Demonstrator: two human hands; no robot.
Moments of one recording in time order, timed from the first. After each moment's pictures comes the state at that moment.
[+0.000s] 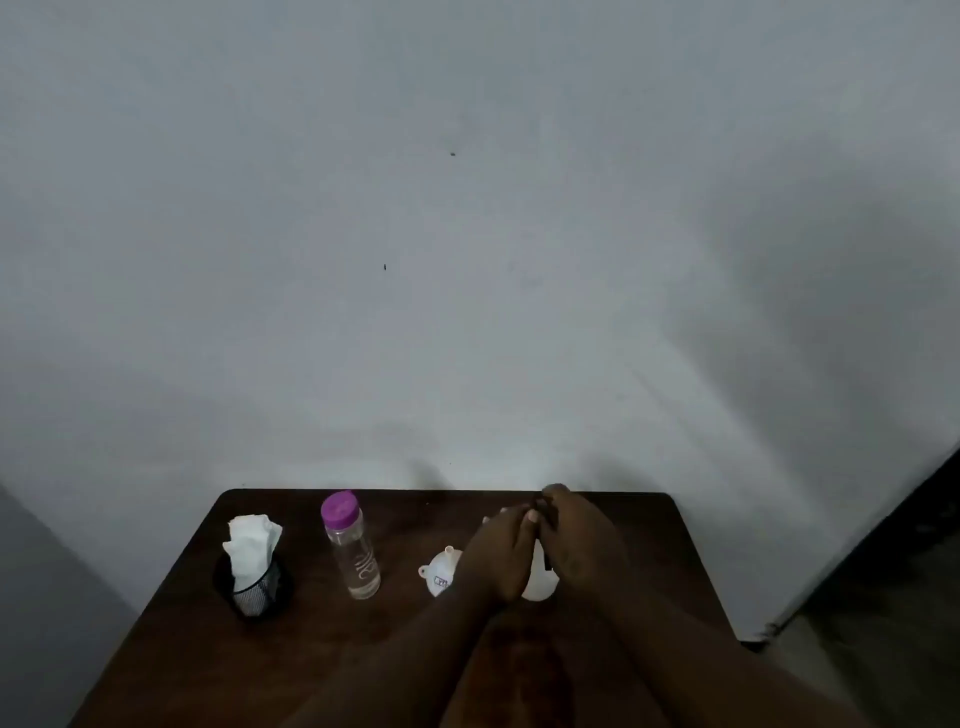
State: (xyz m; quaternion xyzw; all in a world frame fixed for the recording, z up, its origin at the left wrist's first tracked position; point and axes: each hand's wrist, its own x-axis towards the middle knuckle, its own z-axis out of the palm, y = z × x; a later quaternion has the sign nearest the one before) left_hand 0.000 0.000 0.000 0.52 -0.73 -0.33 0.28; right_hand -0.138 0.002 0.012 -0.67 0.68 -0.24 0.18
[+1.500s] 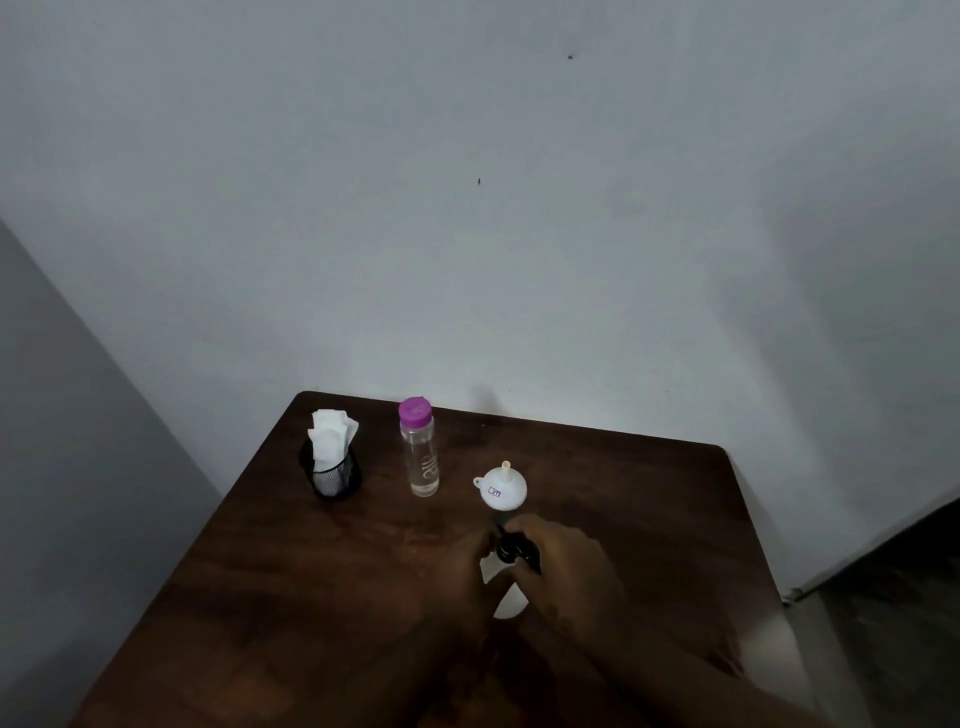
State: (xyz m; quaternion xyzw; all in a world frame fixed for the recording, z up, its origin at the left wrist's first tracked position) left_hand 0.102 0.126 -0.085 0.63 -0.65 -0.30 0.30; right_hand -0.052 0.120 -0.005 -0.78 0.56 -0.19 0.21
